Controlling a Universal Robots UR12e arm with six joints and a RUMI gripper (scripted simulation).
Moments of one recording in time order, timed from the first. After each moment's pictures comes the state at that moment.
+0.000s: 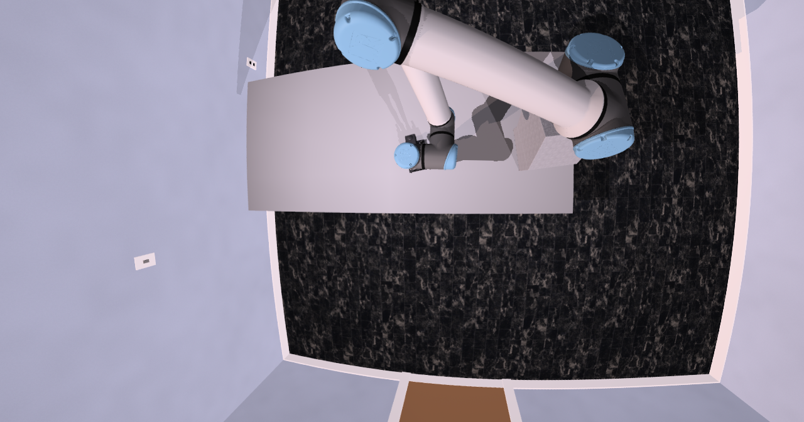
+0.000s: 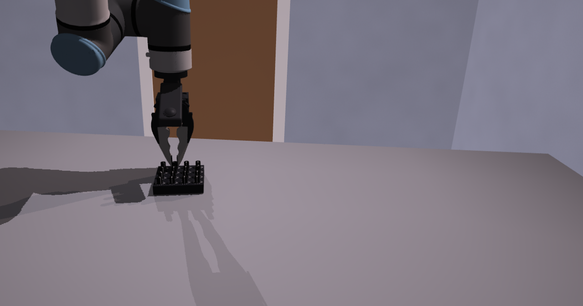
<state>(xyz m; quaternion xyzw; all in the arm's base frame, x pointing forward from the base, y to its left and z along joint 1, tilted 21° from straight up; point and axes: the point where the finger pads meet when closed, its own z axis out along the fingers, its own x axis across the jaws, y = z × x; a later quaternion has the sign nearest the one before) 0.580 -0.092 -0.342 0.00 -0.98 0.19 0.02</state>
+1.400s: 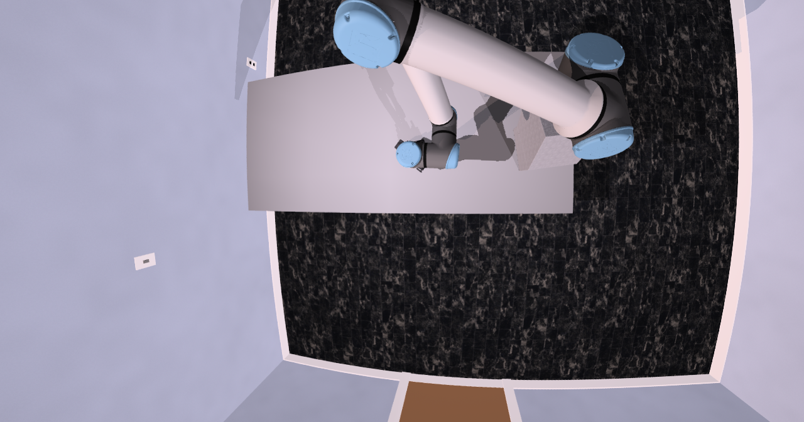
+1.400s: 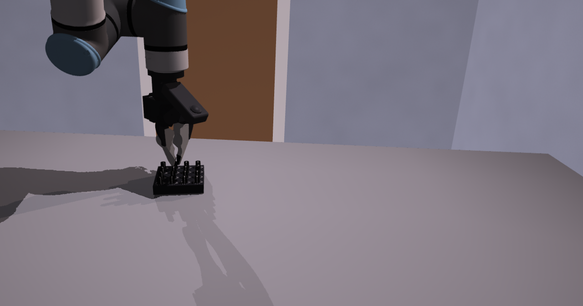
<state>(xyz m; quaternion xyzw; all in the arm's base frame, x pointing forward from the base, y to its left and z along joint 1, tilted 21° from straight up) 0.583 -0.091 -0.342 0.32 -0.93 0.17 0.07</state>
